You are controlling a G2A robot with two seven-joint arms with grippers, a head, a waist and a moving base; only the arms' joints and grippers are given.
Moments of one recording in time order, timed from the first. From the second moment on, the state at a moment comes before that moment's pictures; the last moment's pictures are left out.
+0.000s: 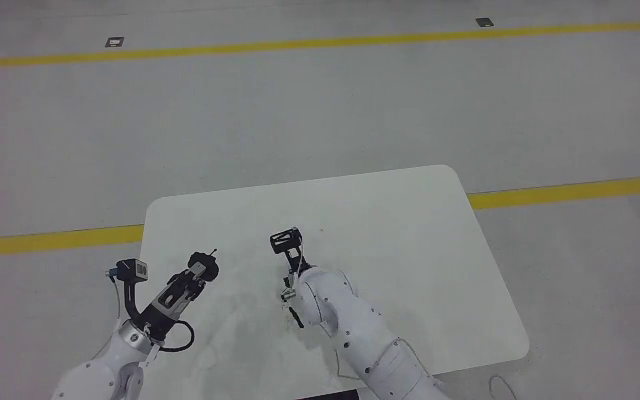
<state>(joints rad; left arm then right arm) 1.90 -1.14 -1.61 -1.89 -0.26 -0.34 -0.55 -1.39 -1.63 1.02 -1.57 -1.48 0.23 1.02</state>
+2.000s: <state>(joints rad) 1.90 -1.14 -1.61 -1.89 -0.26 -0.34 -0.55 -1.67 -1.49 1.57 -1.71 0.18 -0.34 0.94</state>
